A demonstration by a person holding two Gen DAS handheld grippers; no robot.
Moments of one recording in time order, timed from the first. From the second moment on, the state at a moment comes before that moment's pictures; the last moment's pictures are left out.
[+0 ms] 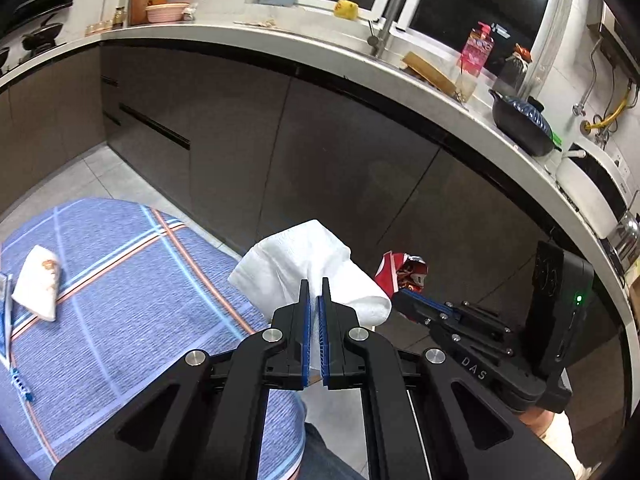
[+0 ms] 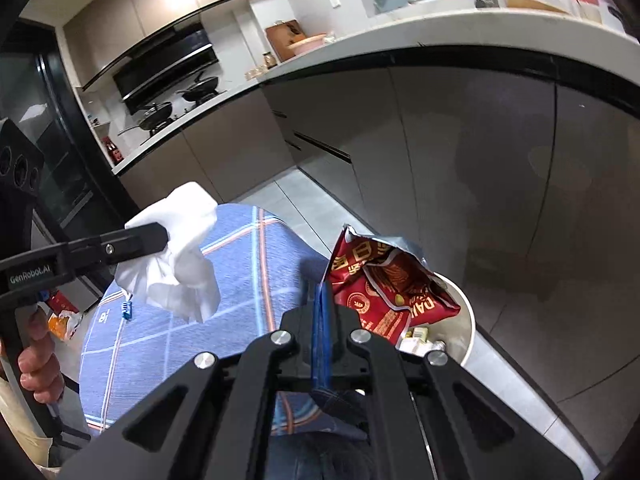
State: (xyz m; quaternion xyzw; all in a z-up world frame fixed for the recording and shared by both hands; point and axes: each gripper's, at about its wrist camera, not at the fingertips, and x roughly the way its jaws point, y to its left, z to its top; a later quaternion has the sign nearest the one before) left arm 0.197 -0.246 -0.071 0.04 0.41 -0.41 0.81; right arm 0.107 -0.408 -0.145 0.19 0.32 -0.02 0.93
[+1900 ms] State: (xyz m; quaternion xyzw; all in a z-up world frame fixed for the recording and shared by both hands) left arm 0.249 -0.312 -0.172 0.06 0.47 -0.31 0.82; right arm 0.160 -0.451 -0.248 0.18 0.41 -0.04 0.89
